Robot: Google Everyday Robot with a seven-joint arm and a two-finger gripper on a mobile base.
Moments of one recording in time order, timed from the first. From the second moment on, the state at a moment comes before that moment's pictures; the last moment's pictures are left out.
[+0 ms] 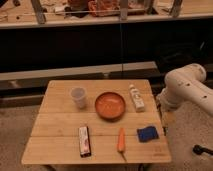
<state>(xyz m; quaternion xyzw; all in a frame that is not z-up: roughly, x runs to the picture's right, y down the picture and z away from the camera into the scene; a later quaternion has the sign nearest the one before) 0.284 0.106 0.684 -0.28 0.02 0.02 0.96</state>
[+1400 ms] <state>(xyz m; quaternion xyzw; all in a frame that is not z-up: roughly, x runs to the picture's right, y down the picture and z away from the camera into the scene) 0.203 0.064 0.696 -0.23 0.01 -0.14 0.96</state>
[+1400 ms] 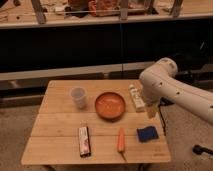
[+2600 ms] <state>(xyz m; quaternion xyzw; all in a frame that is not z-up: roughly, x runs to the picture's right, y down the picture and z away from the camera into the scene) 0.154 0.052 0.721 -0.20 -0.04 -0.24 0.95</state>
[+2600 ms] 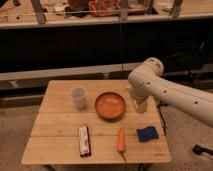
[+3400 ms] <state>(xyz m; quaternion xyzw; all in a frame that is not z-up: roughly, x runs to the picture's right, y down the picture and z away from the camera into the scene) 0.128 0.055 0.742 -0.18 -0.07 -0.29 0.94</state>
